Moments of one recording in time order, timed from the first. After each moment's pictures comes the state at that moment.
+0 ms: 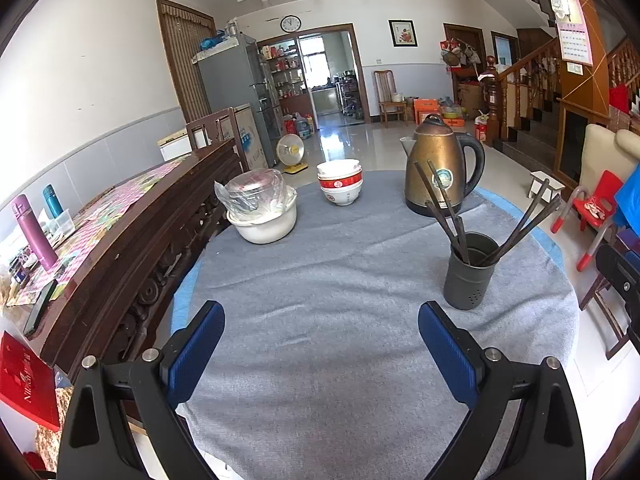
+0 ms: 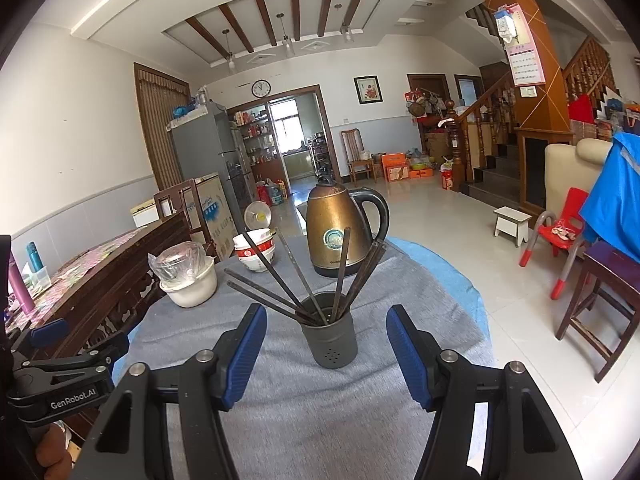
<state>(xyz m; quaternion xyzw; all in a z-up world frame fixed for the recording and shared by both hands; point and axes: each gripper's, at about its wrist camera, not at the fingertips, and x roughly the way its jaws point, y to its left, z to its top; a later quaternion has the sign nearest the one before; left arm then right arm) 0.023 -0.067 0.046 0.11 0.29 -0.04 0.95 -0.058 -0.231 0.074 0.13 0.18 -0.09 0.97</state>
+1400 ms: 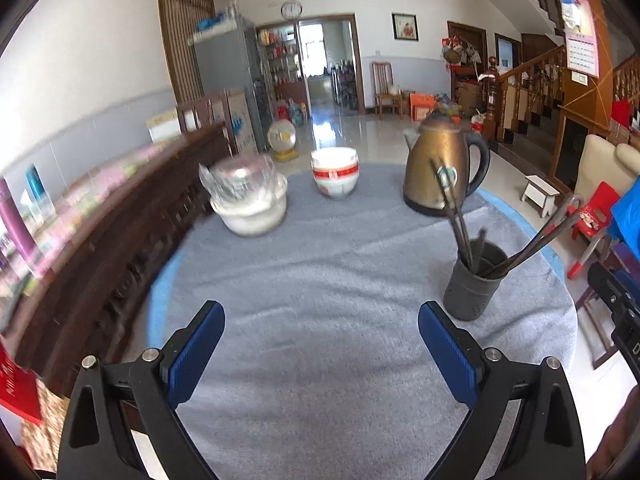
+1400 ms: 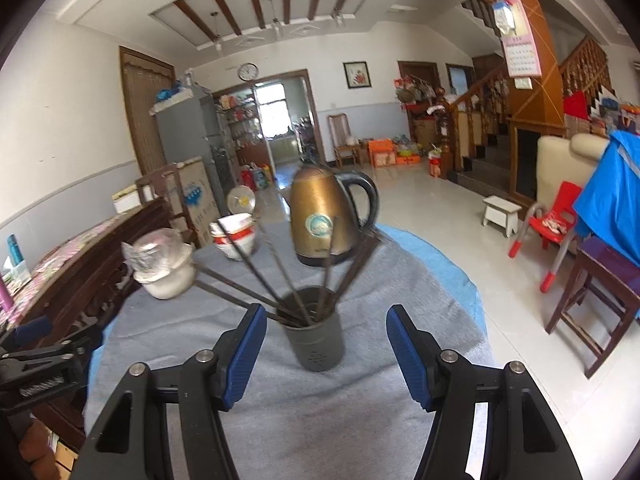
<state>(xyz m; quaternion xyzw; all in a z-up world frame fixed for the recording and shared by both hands) 0.081 -0.055 0.027 0.07 0.33 -0.06 0.94 -0.012 -0.247 0.048 0.12 0.22 -0.13 0.96</state>
